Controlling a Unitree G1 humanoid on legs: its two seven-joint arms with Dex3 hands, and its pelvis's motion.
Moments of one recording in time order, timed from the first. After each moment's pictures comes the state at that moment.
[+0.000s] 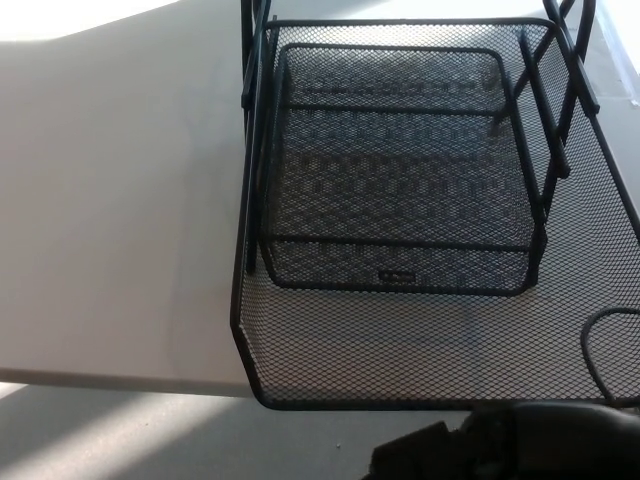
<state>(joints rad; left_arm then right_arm) -0.17 0.68 -0.22 1.18 0.27 -0.32 -0.45 -0.11 -0.70 0.37 -0.55 0.64 0.14 0.92</state>
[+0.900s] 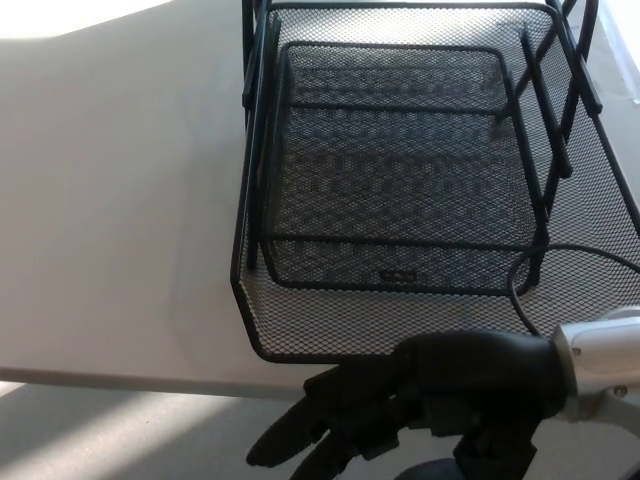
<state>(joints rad) -0.17 0.68 -0.20 1.19 0.27 -0.35 -0.47 -0.40 -0.63 0.47 -0.38 0.51 0.36 0.93</state>
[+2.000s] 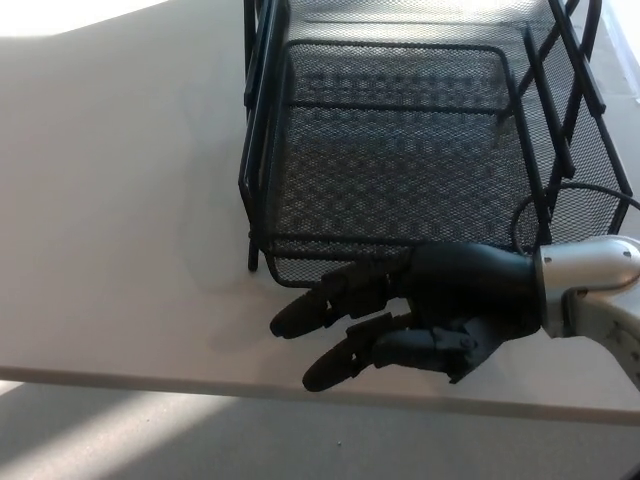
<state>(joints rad) -0.17 0.68 -0.20 1.19 0.27 -0.35 -0.47 -0.60 -0.50 0.42 0.06 0.44 0.47 0.99</state>
